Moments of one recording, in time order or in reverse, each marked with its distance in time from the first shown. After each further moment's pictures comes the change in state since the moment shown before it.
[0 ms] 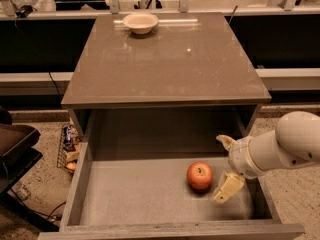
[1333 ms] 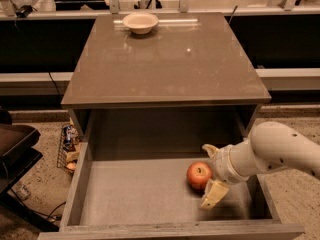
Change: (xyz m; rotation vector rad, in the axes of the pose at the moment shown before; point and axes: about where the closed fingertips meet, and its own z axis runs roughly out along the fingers) arm 0.001 0.012 0.057 -0.066 0.013 -0.038
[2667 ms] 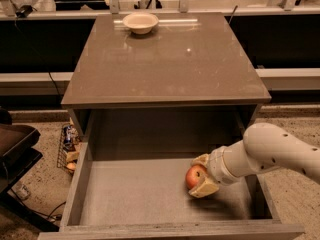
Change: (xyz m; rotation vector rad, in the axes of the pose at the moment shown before) arm -0.008 0.006 0.014 -0.028 -0.011 -0.014
